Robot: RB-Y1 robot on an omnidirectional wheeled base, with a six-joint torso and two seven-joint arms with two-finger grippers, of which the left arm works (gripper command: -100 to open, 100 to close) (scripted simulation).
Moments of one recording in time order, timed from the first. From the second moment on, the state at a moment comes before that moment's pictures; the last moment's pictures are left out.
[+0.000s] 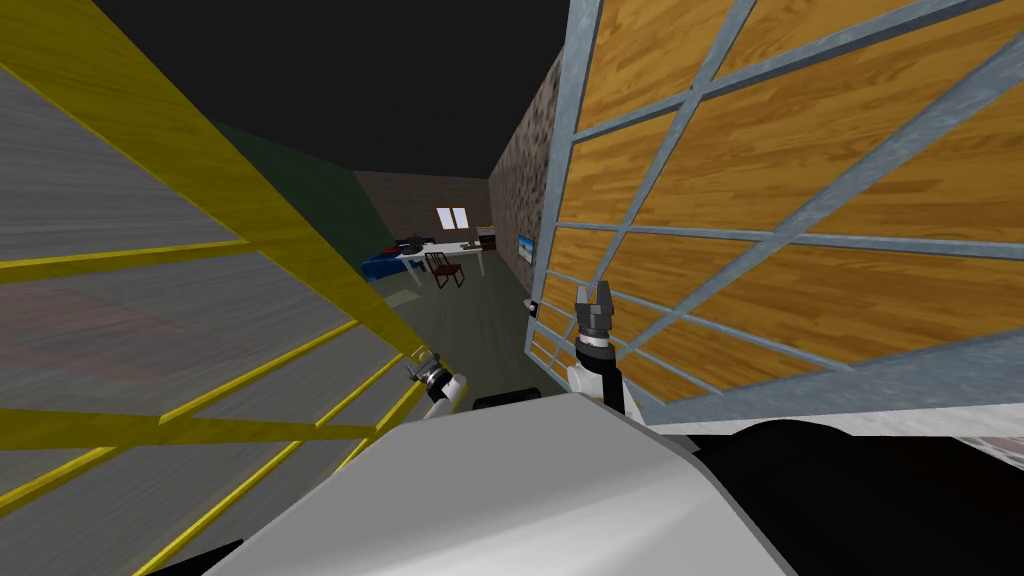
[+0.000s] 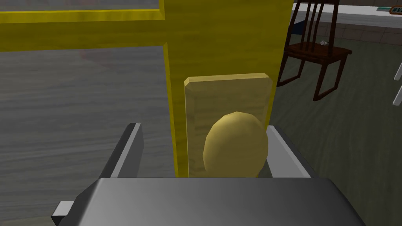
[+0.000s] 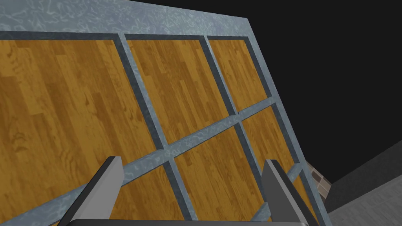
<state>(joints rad) -0.26 0.00 0.24 -0.45 0.86 -1.16 1.00</state>
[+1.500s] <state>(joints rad) -0.33 -0.01 0.33 -0.33 0.95 -1.25 1.01</state>
